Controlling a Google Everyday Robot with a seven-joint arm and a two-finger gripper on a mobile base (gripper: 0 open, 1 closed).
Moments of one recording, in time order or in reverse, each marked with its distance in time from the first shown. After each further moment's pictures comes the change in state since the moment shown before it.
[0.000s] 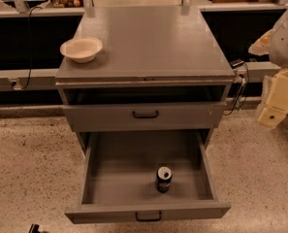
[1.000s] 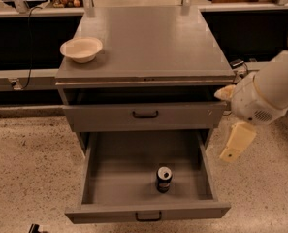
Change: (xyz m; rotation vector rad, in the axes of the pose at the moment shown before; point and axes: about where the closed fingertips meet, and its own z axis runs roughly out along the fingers) arm -0.012 0.026 0.122 -0.094 -0.190 -0.022
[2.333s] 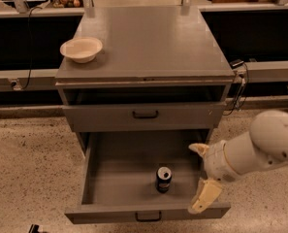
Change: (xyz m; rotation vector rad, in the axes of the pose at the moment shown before) arm 0.030 0.074 0.160 -0.137 -0.201 0.032
